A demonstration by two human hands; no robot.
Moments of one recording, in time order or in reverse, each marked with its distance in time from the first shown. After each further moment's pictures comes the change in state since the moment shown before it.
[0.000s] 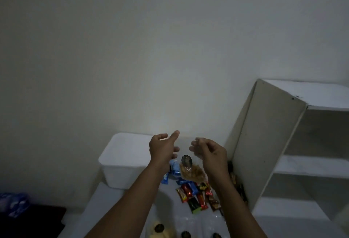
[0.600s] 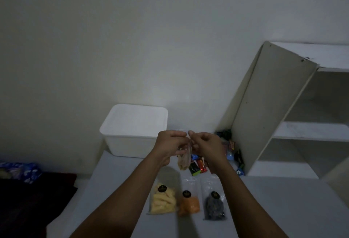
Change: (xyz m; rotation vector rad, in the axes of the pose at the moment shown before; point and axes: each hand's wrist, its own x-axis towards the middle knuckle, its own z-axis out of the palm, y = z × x) left_hand -0.013 -0.073 -0.022 0.218 -0.289 -0.144; right_hand -0.032 0.051 -0.015 -0.036 -0.175 0.285
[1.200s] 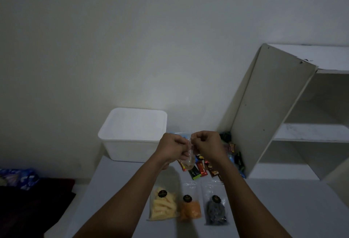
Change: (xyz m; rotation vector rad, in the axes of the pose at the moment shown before) left_hand 0.006 0.000 0.000 0.256 -0.092 0.117; right_hand 0.026 0.004 -0.005 -0.279 0.057 -0.059
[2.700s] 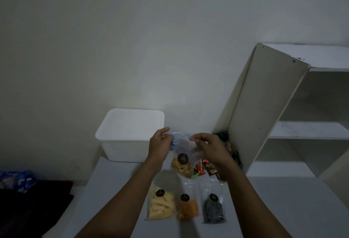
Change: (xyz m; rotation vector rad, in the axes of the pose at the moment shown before) left_hand 0.011 -0.022 -0.006 -0.192 0.274 0.041; right_hand -0.013 0.001 -0.020 -0.032 -0.129 0.022
